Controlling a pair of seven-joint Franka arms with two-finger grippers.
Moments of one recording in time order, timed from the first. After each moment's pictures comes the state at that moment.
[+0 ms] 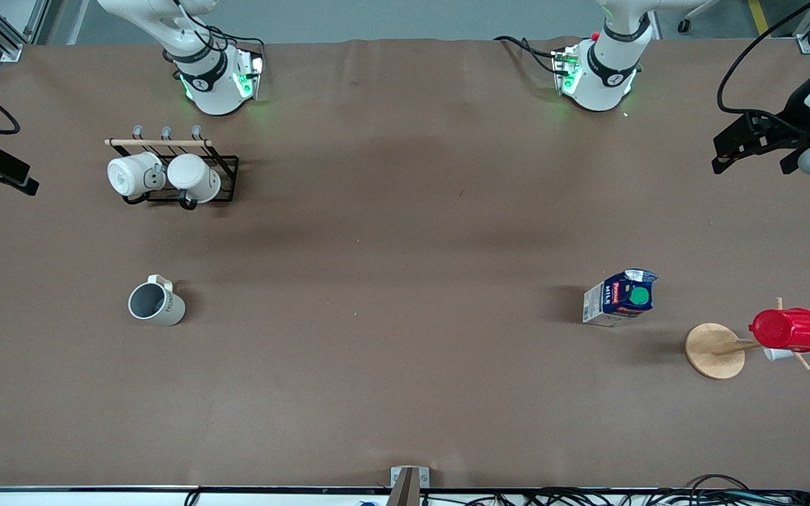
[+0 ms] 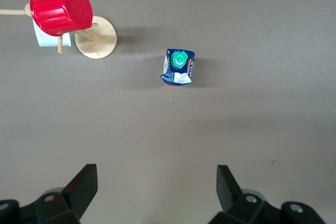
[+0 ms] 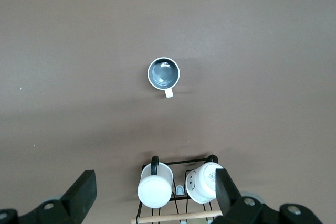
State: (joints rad) left arm 0.00 -0.03 -0.12 -1.51 0.00 1.50 -0.09; right arm 0.02 0.04 -0.09 -1.44 0.00 1.46 0.05
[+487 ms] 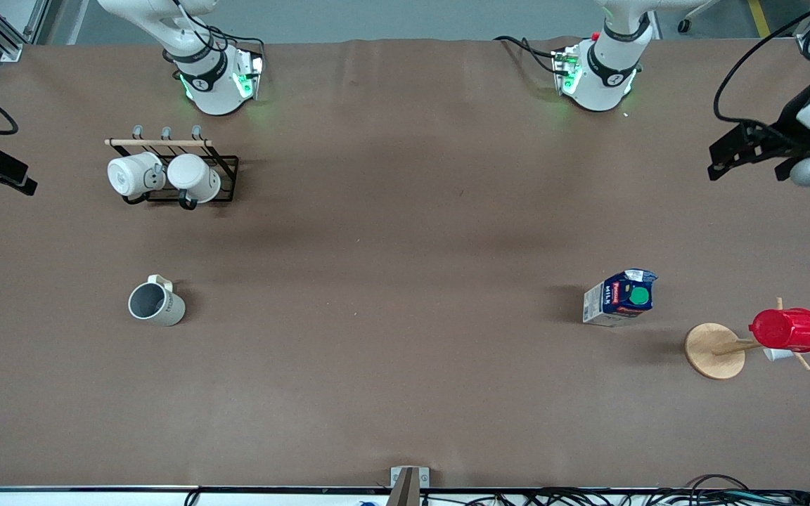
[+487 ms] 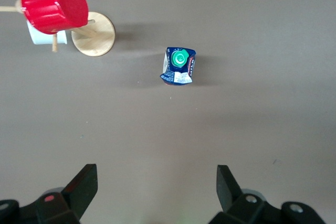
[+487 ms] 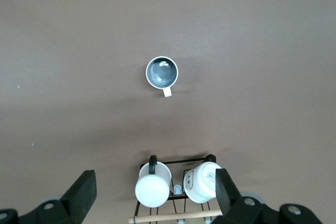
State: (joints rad) left arm 0.00 0.02 -0.12 -1.51 0.00 1.53 -0.09; right arm 0.01 0.04 -0.09 -1.45 0.00 1.46 0.01
